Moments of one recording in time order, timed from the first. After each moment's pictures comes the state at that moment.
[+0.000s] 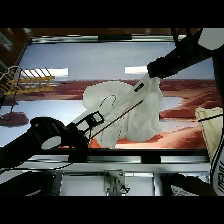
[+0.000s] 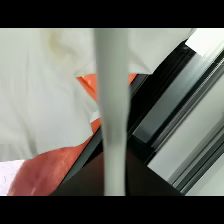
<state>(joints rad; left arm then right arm) -0.88 -0.99 0.96 1.51 -1.27 -1.39 0.36 -1.37 1.96 -1.56 1.61 1.48</state>
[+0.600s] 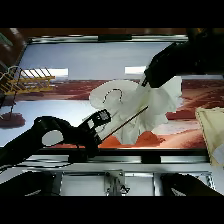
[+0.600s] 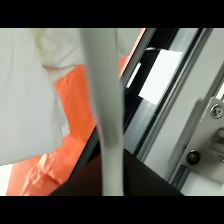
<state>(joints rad) -0.85 -1.01 0.96 1.21 -1.05 -1.20 0.57 -1.17 1.96 -1.61 1.55 1.37</state>
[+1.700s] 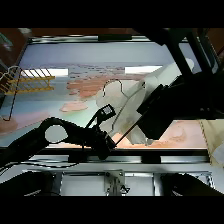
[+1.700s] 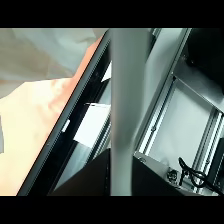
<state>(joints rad) -0.85 -1.05 0.96 0.90 -0.93 -1.16 0.76 -1.12 1.96 -1.45 1.83 1.51</state>
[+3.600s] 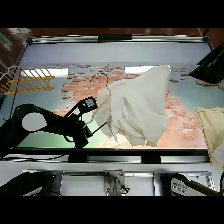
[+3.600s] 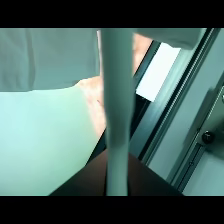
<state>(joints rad) -0.64 -0.99 1.02 1.18 -1.24 -1.08 -0.19 -1.33 1.96 -1.08 1.73 0.50</state>
